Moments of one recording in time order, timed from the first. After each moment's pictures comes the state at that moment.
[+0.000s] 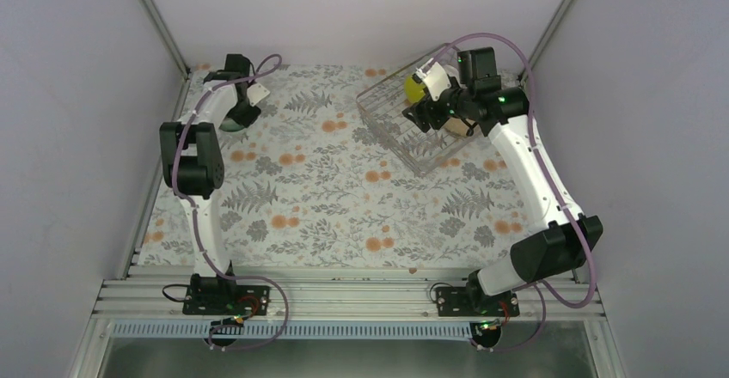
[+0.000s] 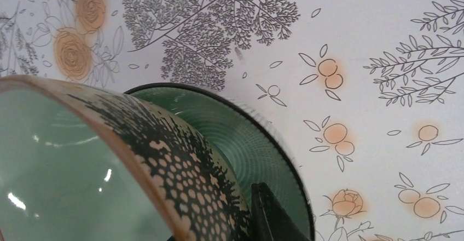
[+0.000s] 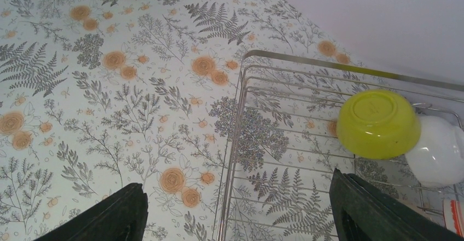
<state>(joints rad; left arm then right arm) -0.01 2.17 1.82 -0.85 -0.17 0.61 0.29 1.50 1.64 -0.89 -0.35 -0.44</state>
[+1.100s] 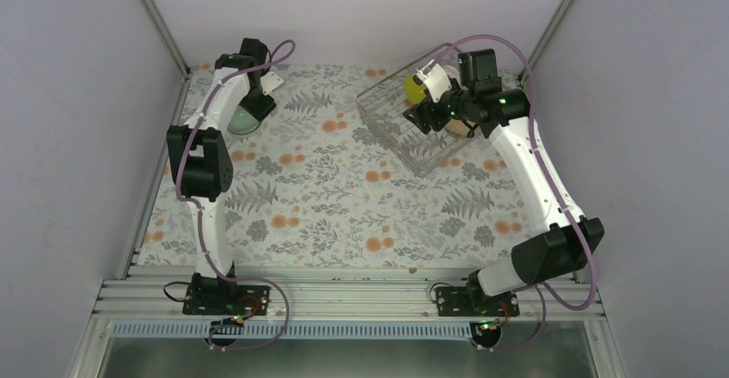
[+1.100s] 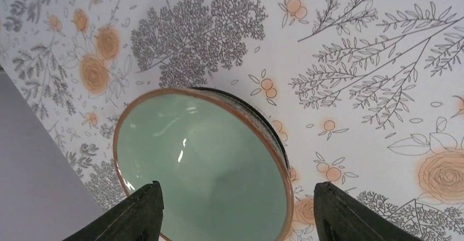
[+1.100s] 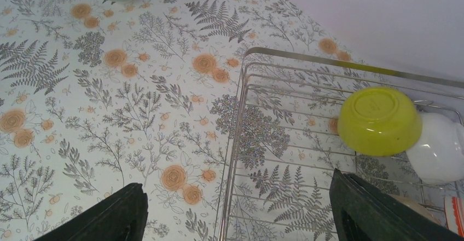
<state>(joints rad) -0.11 2.16 2.02 -1.09 -0.20 0.53 0.29 1.48 1.62 -0.89 -0.35 -0.44</state>
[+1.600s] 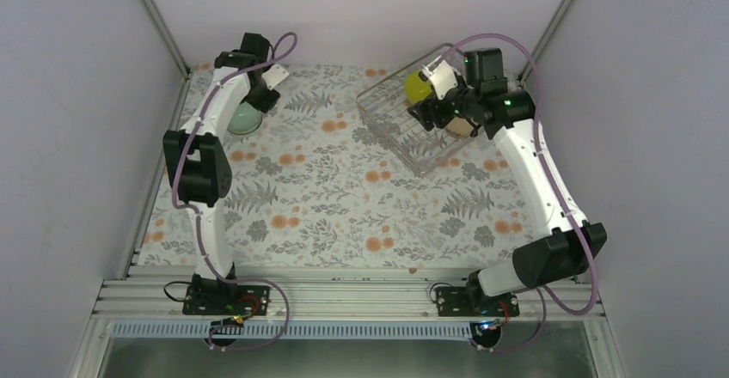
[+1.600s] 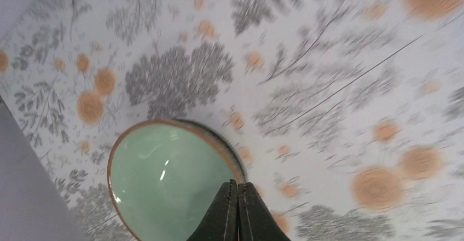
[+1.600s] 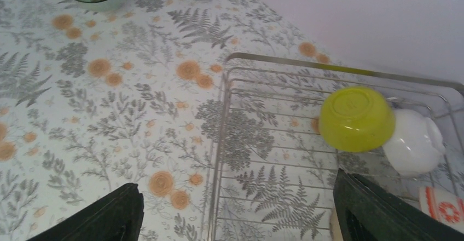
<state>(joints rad) -0.13 2.11 2.02 -1.09 -0.13 0.49 0.28 1.46 1.62 -0.87 -0.33 -0.43</state>
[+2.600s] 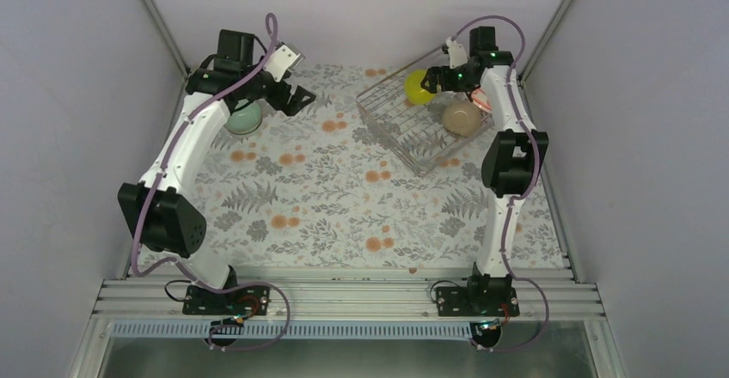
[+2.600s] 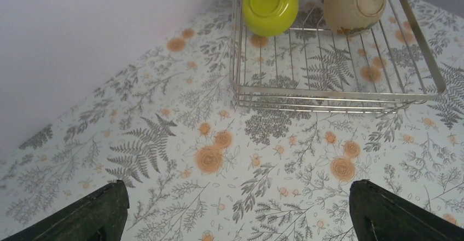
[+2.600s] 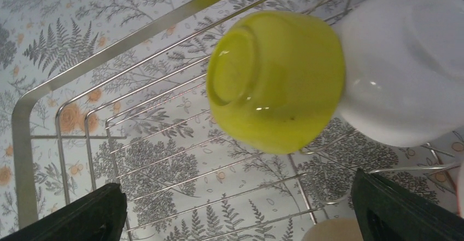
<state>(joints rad) -0.21 1.65 1.70 -0.78 0.50 0.38 0.03 2.24 2.21 -0.95 -0.41 -0.13</state>
